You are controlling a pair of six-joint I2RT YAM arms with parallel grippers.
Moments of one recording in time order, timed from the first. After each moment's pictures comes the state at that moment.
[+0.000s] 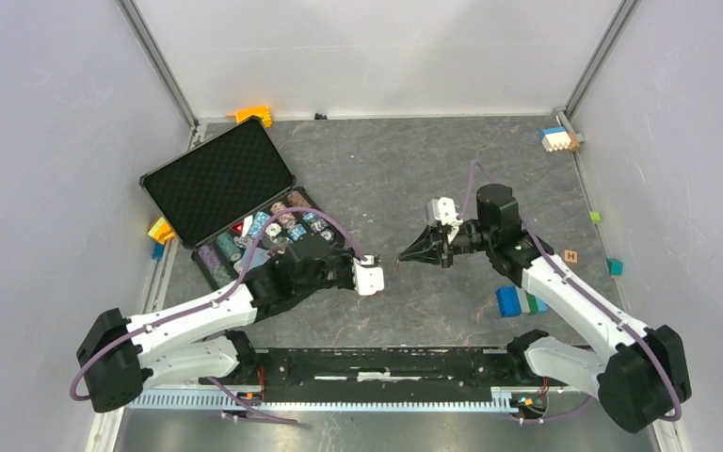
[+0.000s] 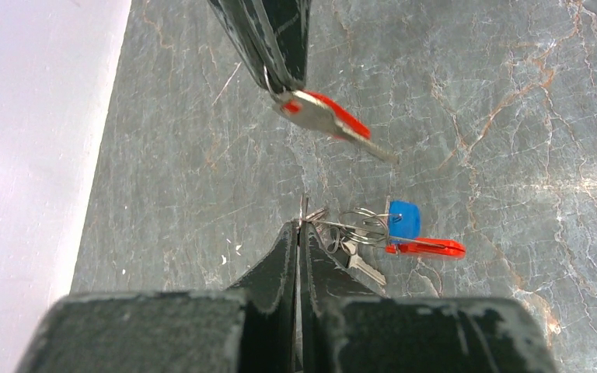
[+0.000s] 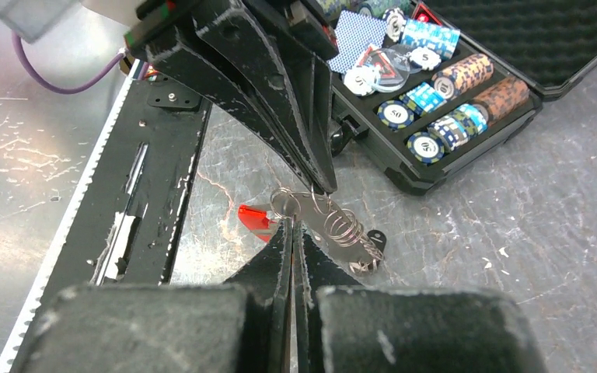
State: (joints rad) left arm -0.96 1.03 0.61 0.06 0.21 0.71; right arm 0.47 1.10 0.70 0.00 -1.13 -0.38
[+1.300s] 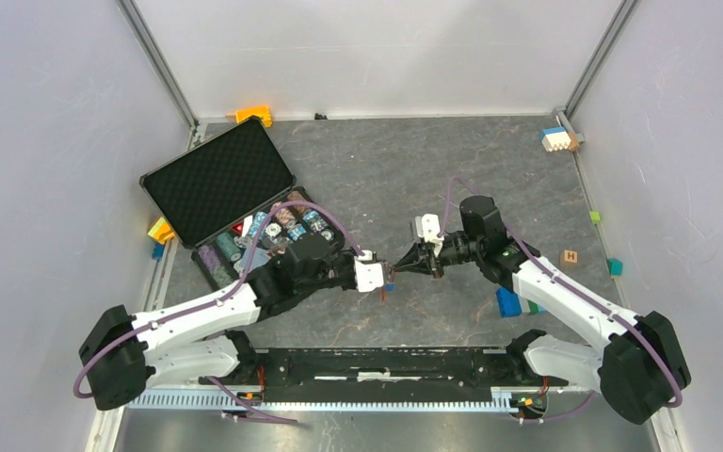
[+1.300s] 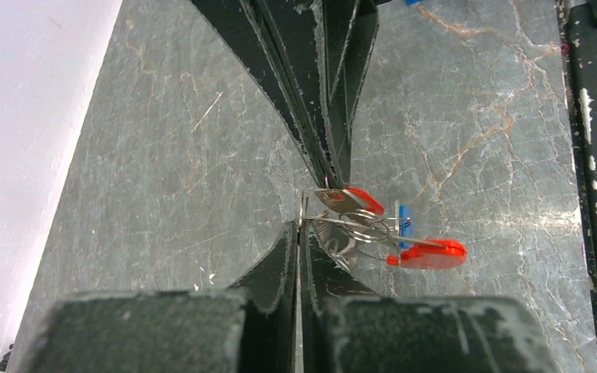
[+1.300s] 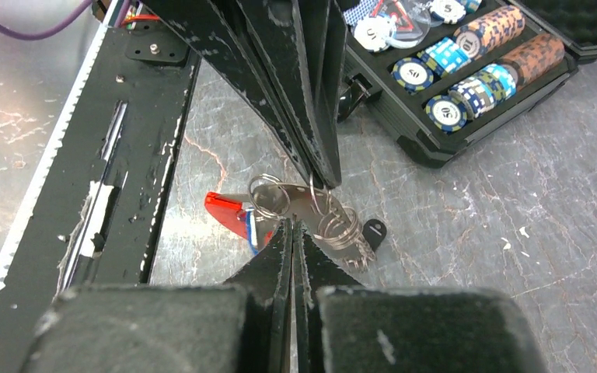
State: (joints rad) left arm -0.96 1.04 0.59 0.14 0.30 0.62; right arm 0.55 1.12 0.66 -0.06 -1.01 -0.52
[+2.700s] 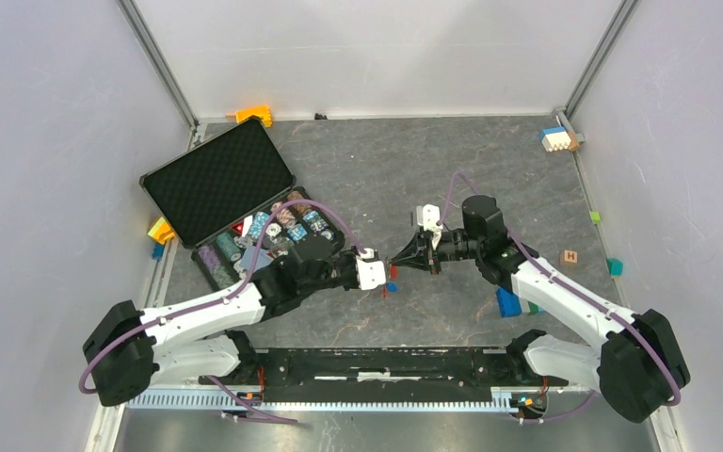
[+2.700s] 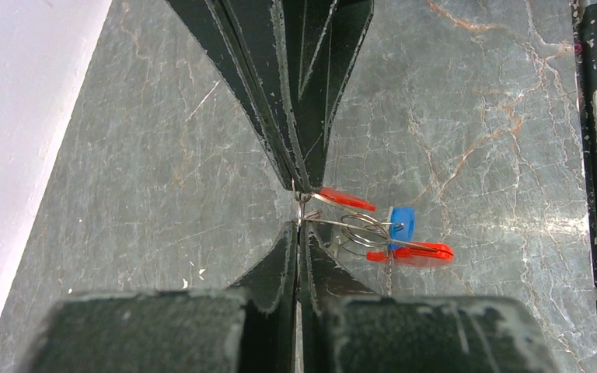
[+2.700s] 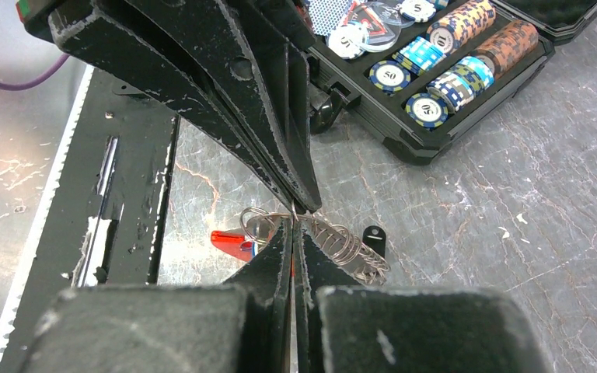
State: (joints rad) left arm -0.96 1.09 0.57 0.21 0.27 0.58; right arm 0.55 1.13 0.63 0.09 -0.96 -0.33
